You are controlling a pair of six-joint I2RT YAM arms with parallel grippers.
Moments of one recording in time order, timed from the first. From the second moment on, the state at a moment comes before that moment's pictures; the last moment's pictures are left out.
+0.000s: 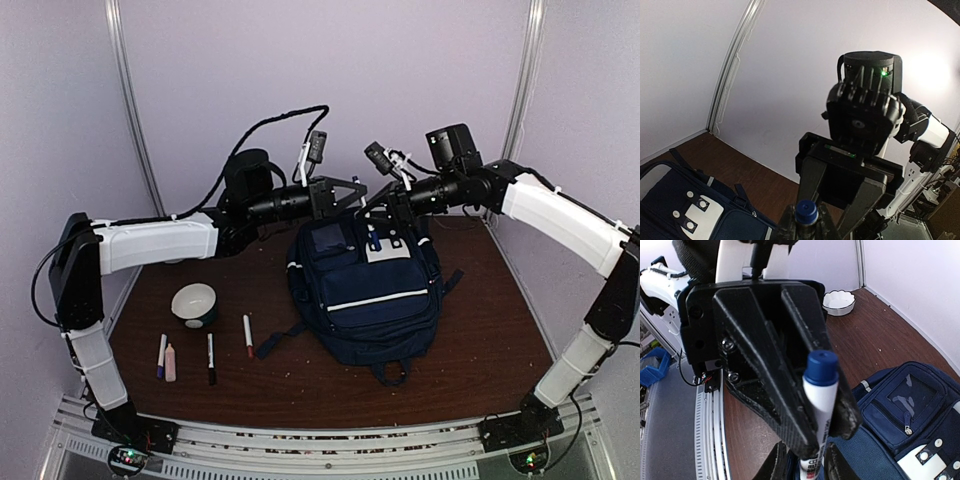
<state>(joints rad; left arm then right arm) -0.79 1.83 1.45 0.52 0.59 -0.50 0.57 1.60 1.58 -0.55 -0.71 -0.16</state>
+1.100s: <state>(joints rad) -0.79 1.84 1.47 0.44 0.59 -0.46 0.57 1.61 1.60 -0.59 -0.68 -0.18</state>
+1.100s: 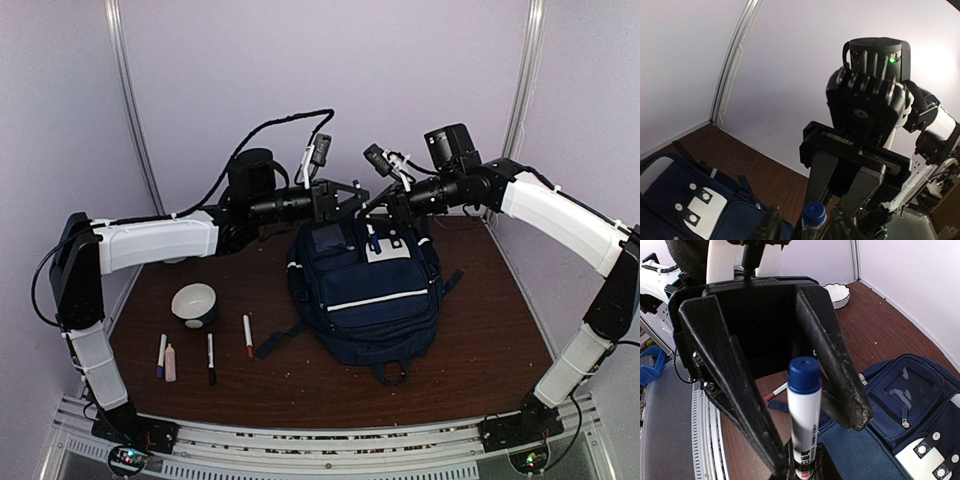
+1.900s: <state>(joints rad) -1.07 1.85 1.37 -0.14 0.14 0.42 0.21 1.26 1.09 -0.66 -0.64 -0.30</state>
